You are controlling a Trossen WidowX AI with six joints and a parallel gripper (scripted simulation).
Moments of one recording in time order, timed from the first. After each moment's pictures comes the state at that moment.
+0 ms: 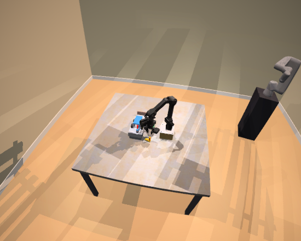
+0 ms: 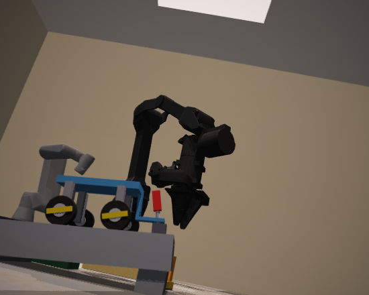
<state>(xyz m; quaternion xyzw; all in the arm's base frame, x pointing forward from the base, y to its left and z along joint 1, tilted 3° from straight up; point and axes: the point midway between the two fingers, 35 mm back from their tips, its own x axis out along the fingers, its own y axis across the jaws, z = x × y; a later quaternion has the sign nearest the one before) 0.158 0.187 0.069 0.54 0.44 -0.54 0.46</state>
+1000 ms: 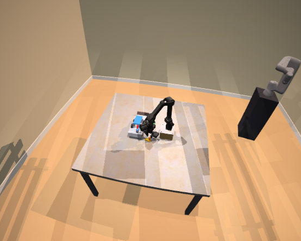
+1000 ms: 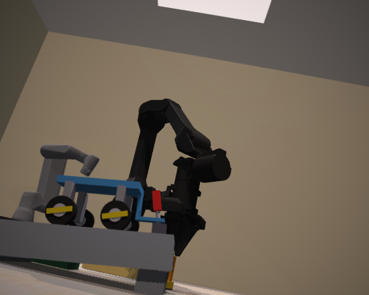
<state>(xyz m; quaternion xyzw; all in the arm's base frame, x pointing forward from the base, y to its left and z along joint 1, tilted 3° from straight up) 0.160 0.185 0.010 0.55 0.44 -0.54 0.46</state>
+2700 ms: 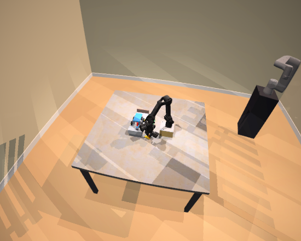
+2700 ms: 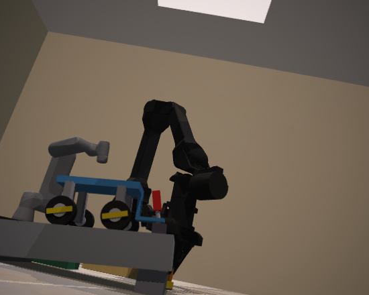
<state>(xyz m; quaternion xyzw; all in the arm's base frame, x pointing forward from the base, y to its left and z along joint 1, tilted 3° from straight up) 0.159 0.183 -0.029 0.55 0.44 -0.55 0.46</state>
